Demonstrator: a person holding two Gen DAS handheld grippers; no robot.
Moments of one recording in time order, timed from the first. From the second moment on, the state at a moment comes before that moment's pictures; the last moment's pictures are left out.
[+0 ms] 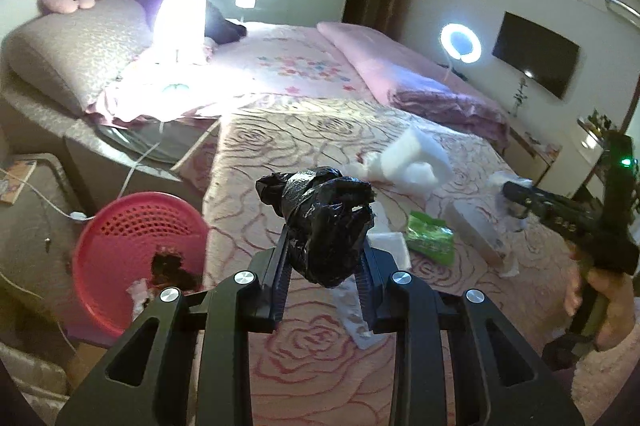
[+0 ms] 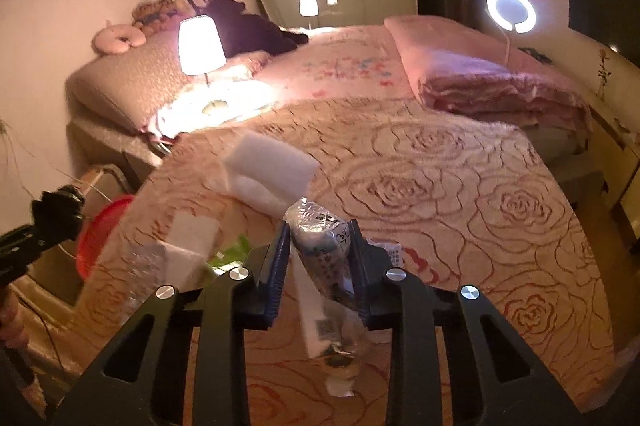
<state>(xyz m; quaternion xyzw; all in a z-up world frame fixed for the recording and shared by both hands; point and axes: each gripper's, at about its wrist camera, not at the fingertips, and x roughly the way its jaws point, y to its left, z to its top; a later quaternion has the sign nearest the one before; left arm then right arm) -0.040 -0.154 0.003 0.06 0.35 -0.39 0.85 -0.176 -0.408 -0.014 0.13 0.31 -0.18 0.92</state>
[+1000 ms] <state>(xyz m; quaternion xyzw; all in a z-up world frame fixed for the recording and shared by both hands) 0.047 -0.043 -0.027 0.02 0.38 -0.22 0.90 -0.017 -0.264 -0.003 0.12 0.35 0.00 0.93</state>
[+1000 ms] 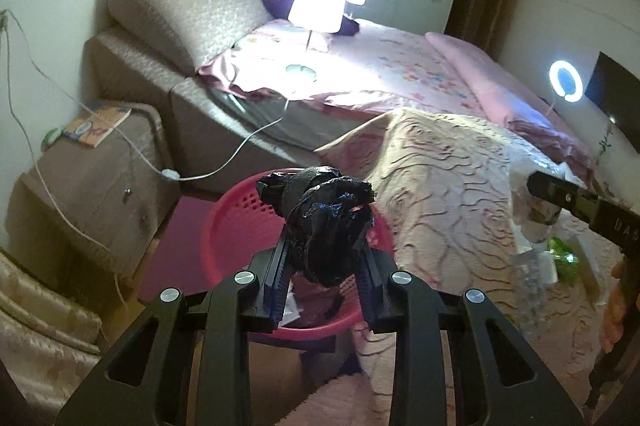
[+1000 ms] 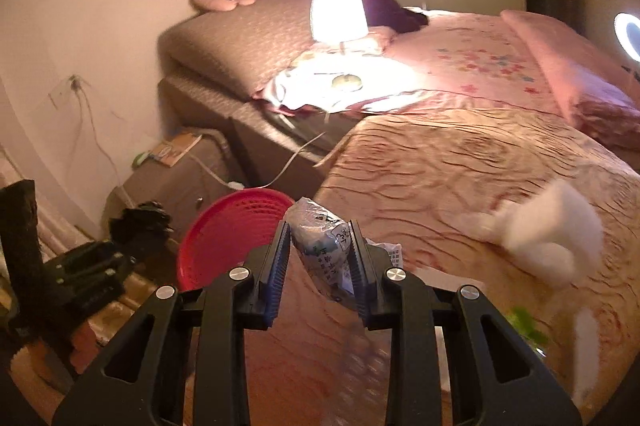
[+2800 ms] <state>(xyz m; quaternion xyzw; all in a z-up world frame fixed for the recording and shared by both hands) 0.063 -0.025 -0.056 0.01 0.41 -0.19 0.89 -0.003 -0.238 -0.016 0.14 0.34 0.00 0.93</state>
